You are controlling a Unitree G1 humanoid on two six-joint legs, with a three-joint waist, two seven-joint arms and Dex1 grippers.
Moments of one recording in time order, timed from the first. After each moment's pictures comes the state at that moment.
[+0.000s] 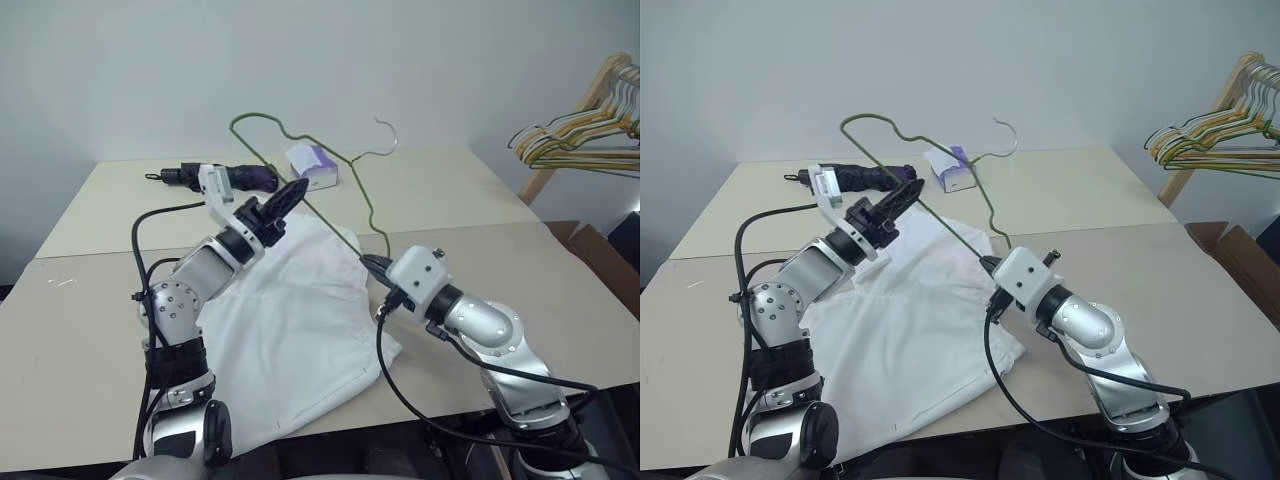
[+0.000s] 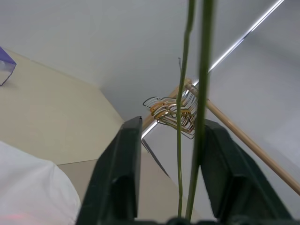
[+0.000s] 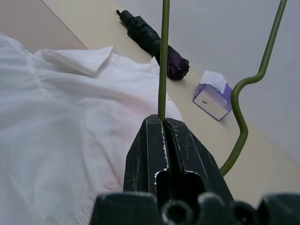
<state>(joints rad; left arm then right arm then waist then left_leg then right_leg) -0.55 0.10 0.35 -0.15 -1.09 0.92 -0.16 -0.18 -0.49 0.19 -0.51 -0.02 0.36 0.52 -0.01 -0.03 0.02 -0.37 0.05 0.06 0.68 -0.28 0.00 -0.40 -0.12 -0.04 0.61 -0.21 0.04</state>
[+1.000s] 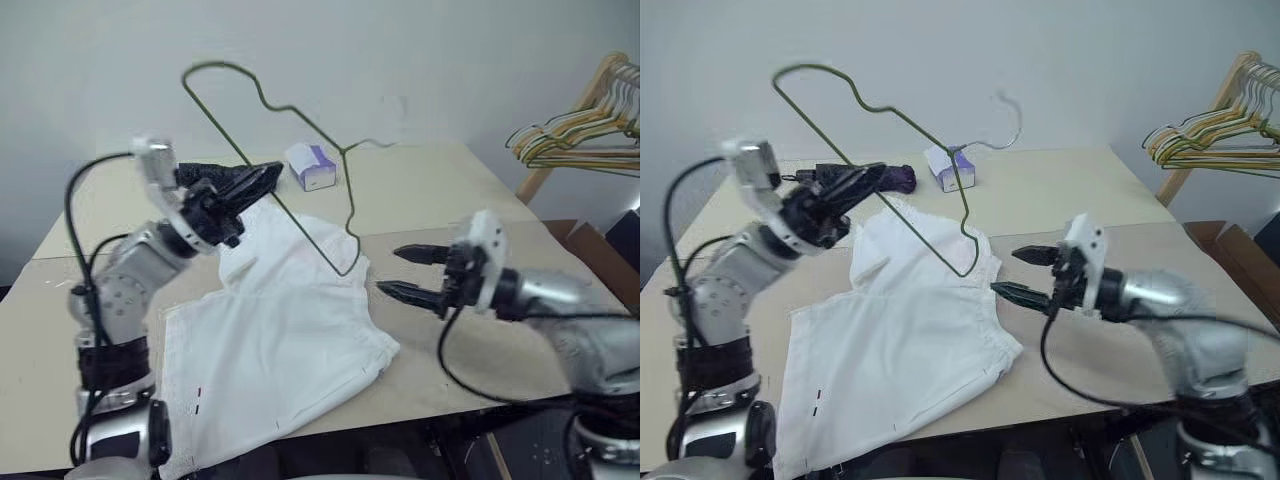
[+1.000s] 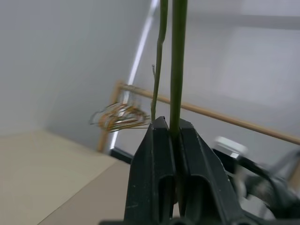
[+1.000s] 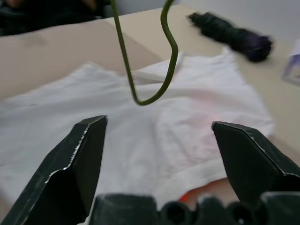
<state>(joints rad) -0.53 0.48 0.32 -0.20 -1.13 0.77 -0.86 -0.37 -0.76 -0.10 -0.31 0.74 0.82 1.05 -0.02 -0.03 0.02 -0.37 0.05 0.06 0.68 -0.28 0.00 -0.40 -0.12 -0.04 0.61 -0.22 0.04</state>
